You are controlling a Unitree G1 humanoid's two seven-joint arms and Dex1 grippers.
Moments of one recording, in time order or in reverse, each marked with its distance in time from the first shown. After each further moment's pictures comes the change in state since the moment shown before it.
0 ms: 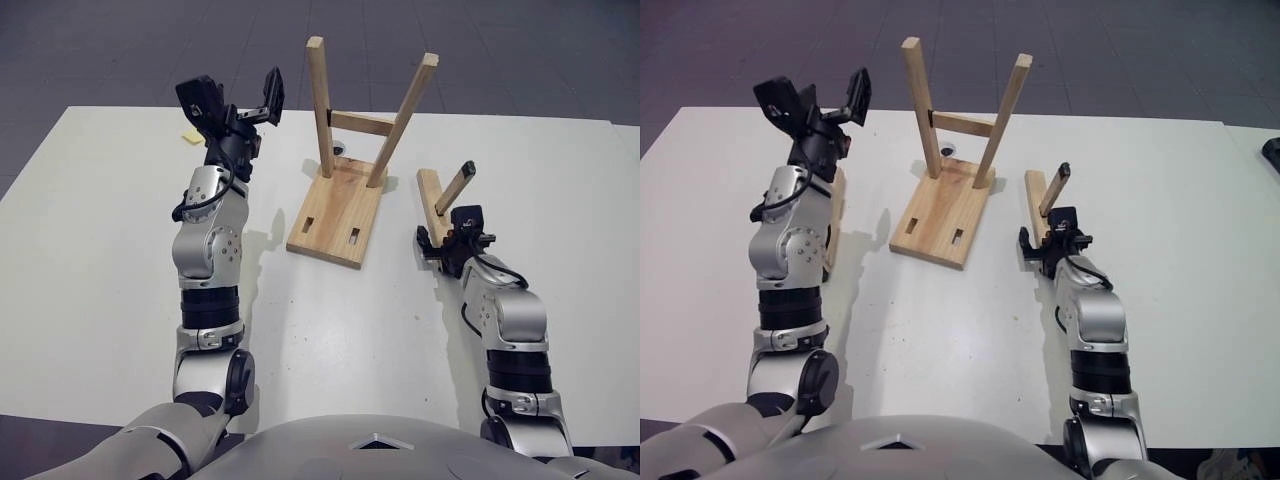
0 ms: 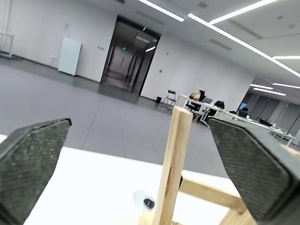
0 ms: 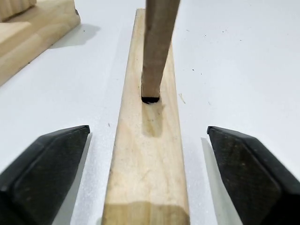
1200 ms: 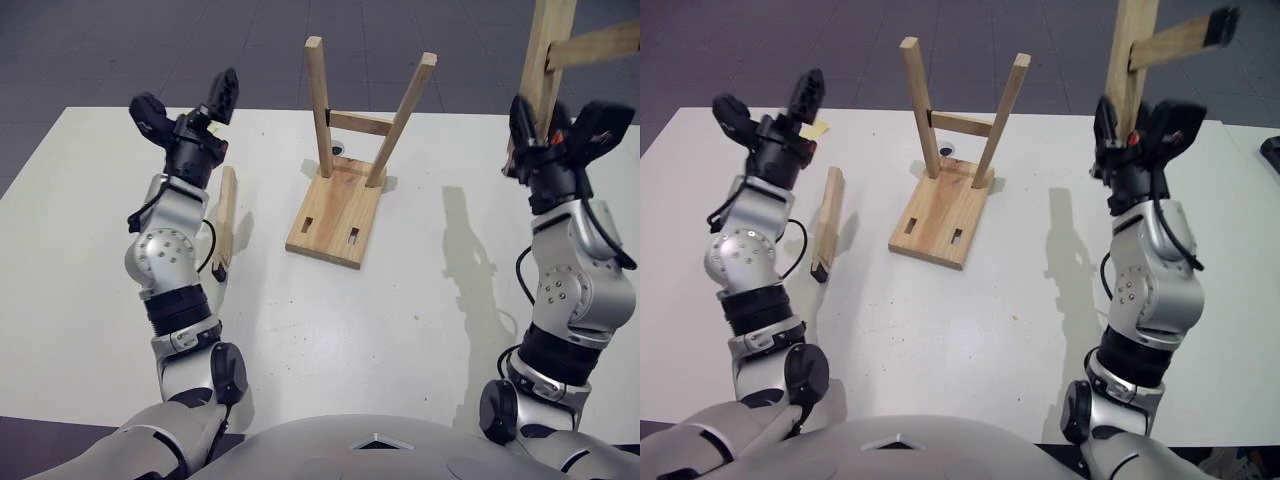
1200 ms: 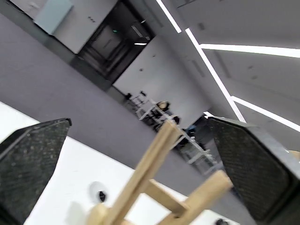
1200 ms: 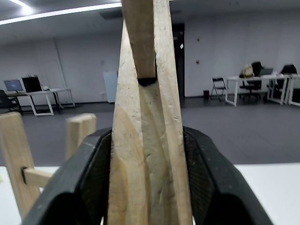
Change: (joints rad) left arm -0.004 0.054 0.335 -0.040 -0.588 0.262 -0.194; right arm -0.213 -0.027 -0.273 -0.313 0.237 -0.279 0.128
